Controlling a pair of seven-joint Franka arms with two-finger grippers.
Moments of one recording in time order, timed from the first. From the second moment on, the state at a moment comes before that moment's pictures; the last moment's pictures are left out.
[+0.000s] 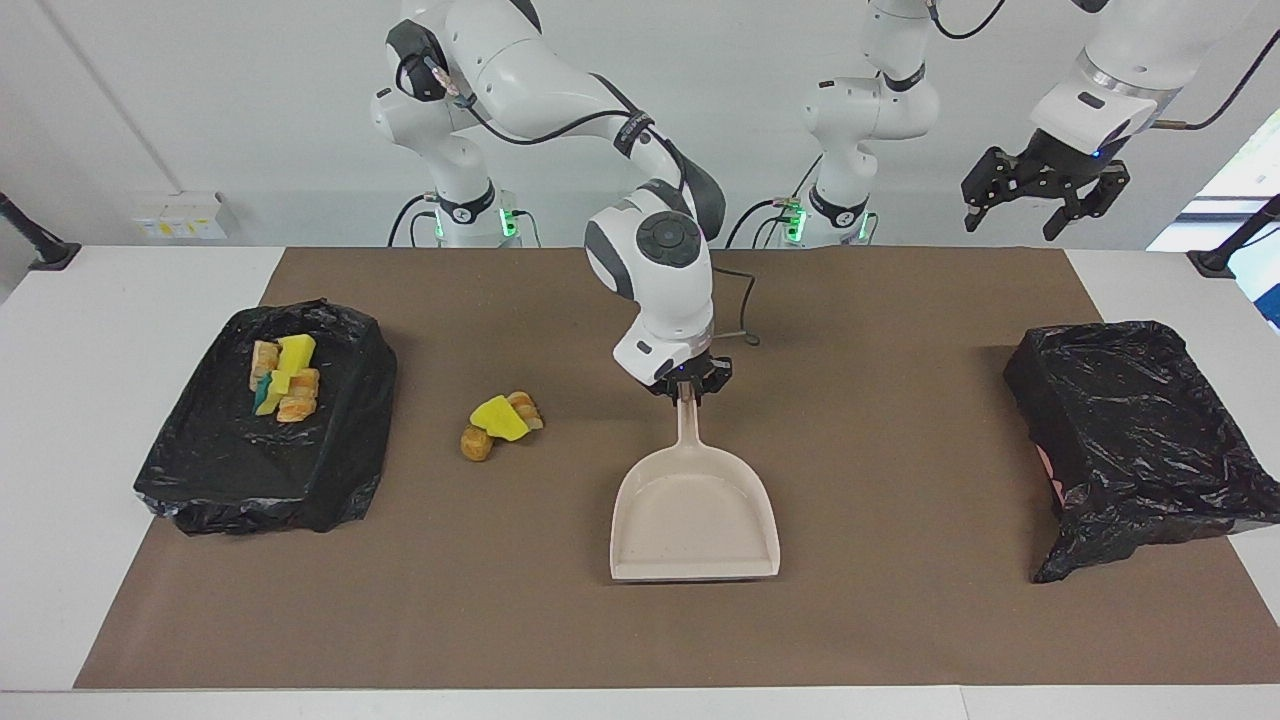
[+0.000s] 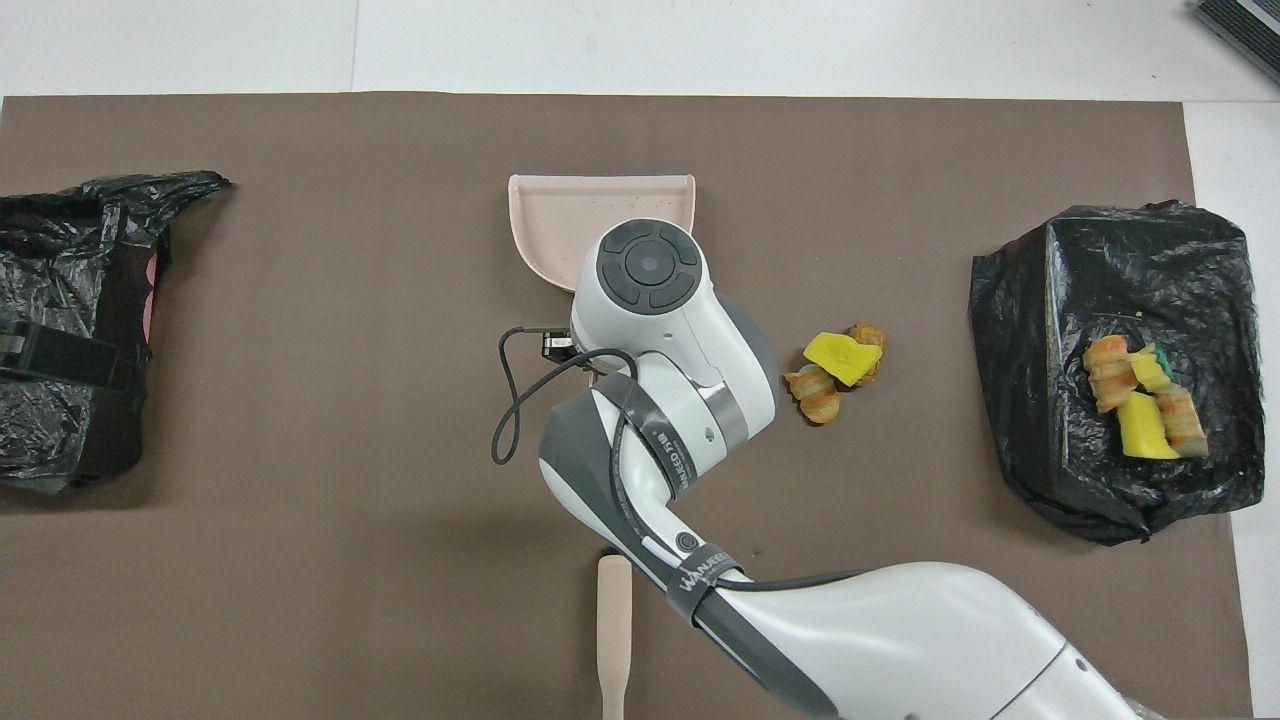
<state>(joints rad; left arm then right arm) -0.10 -0.04 0.02 -1.47 -0.02 1.39 0.12 0.49 0.56 0.13 -1.44 0.05 2.05 0.64</state>
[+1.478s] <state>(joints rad) -0.14 0.11 -0.01 -1.43 -0.01 1.50 0.12 0.51 0.29 0.14 -1.57 0.12 1.79 0.61</state>
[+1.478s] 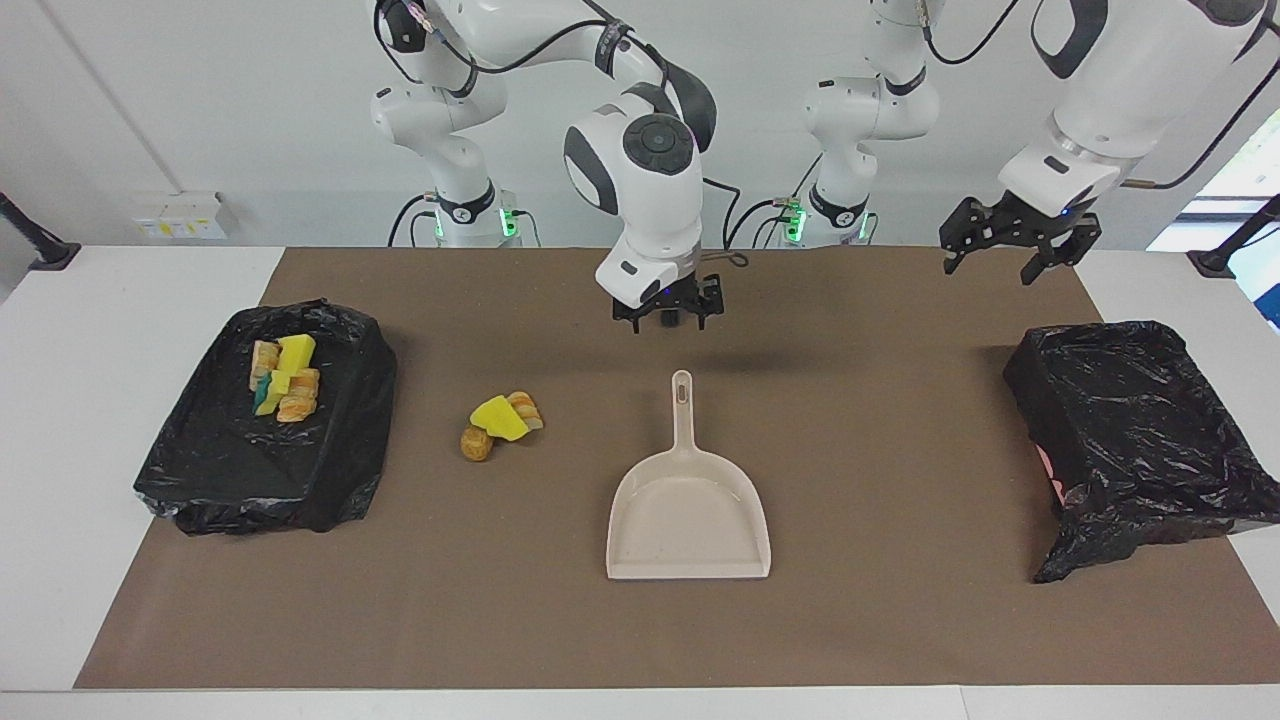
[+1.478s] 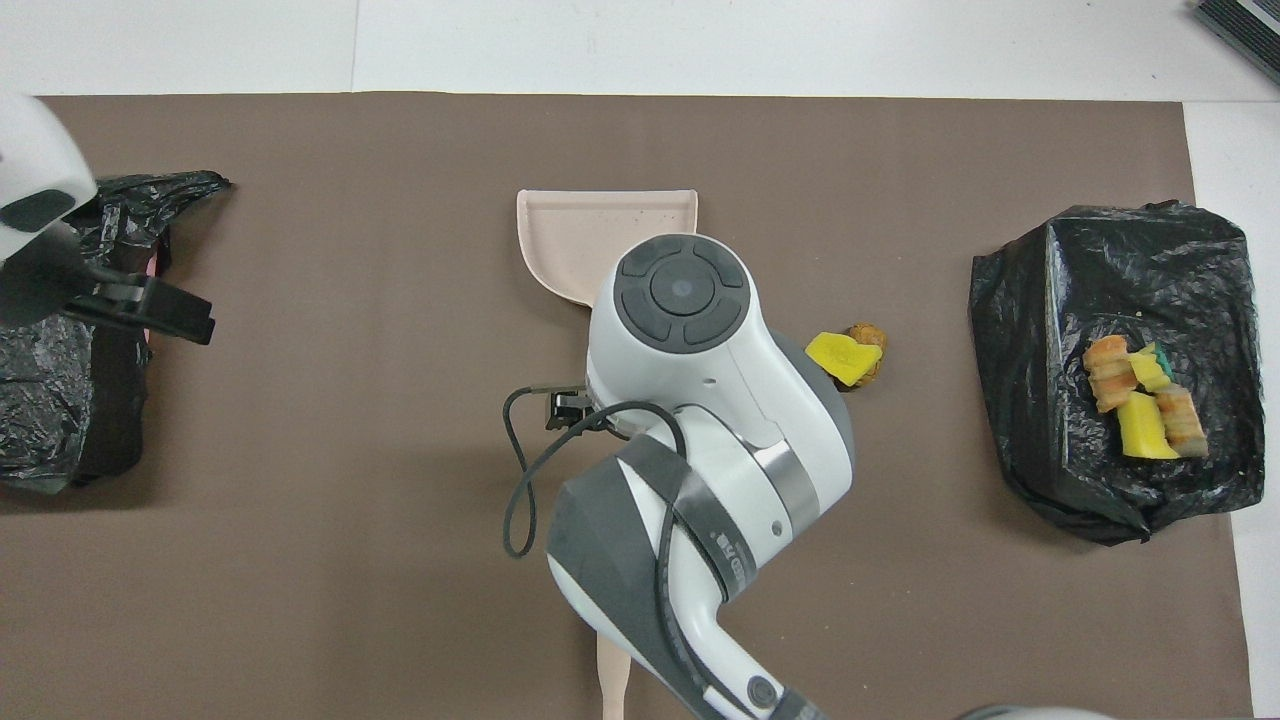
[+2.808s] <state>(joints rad) -0.58 0.49 -0.02 -1.43 0.00 2.00 -0.45 0.86 -0.12 0.15 -2.45 0.39 2.30 0.86</state>
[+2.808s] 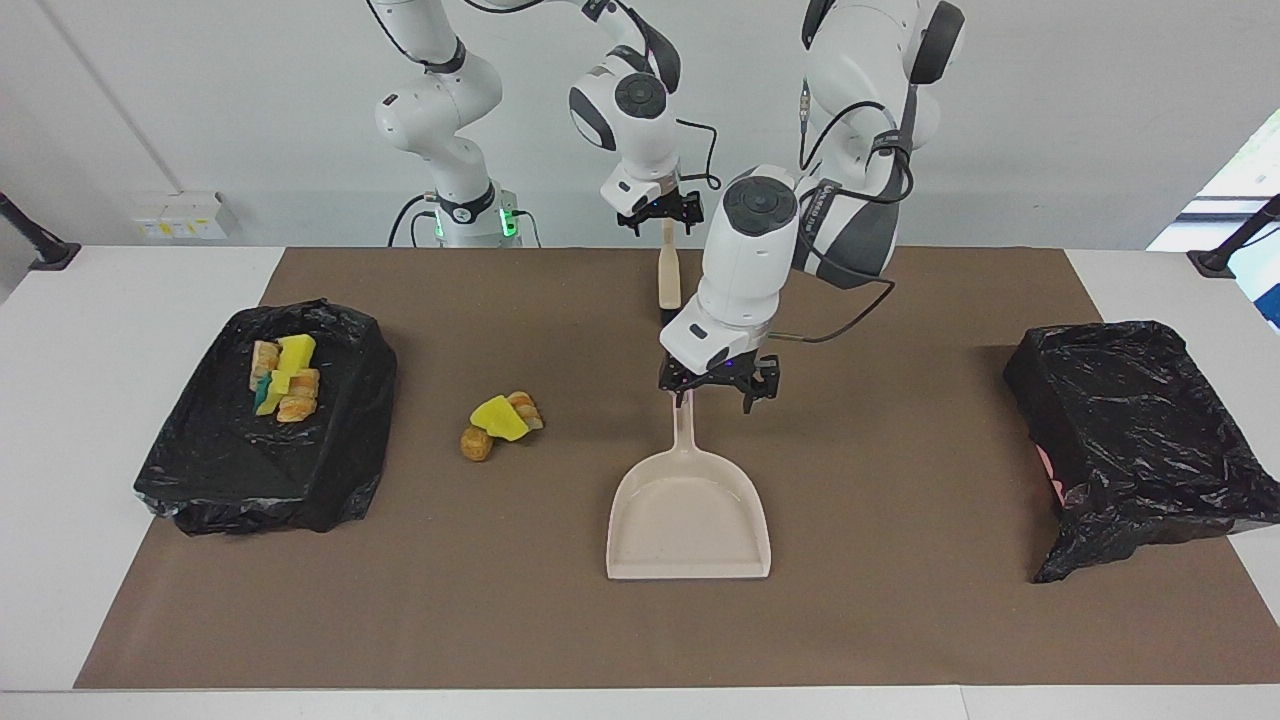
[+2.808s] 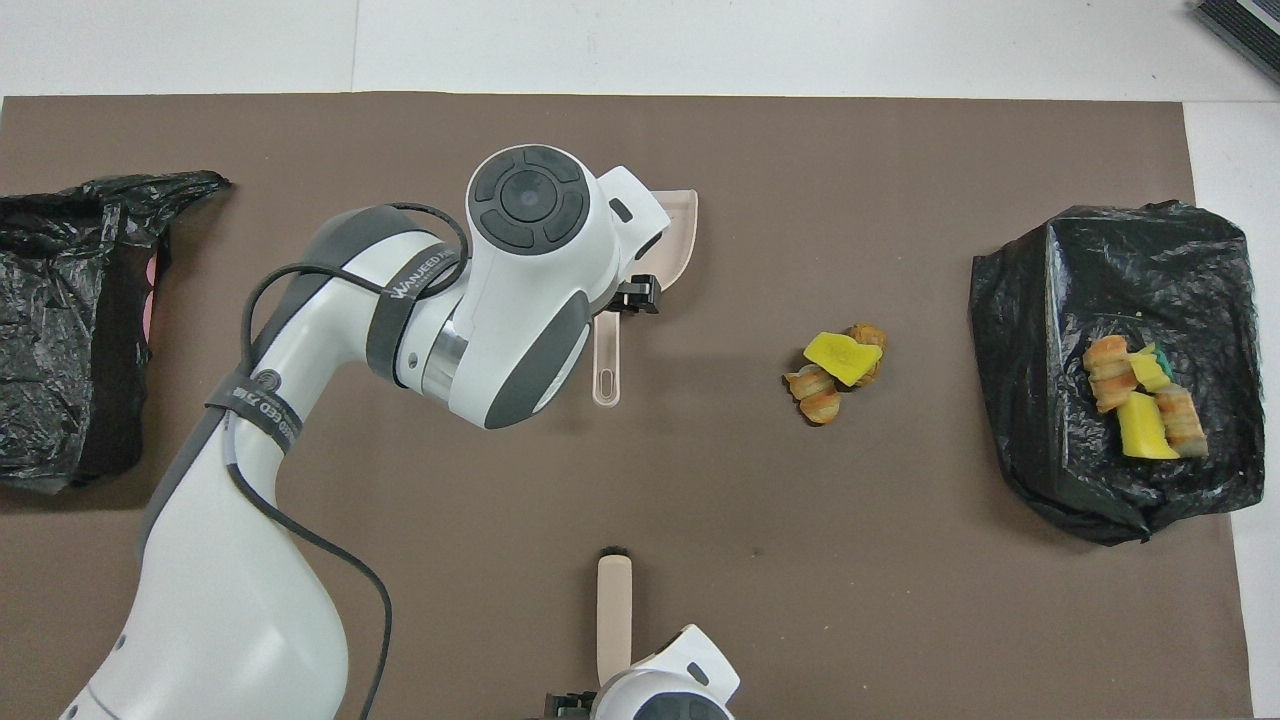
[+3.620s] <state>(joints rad) -0.63 0.52 -0.01 -1.54 0.00 2.08 -0.51 0.90 -0.12 0.15 -2.49 0.41 2.33 0.87</state>
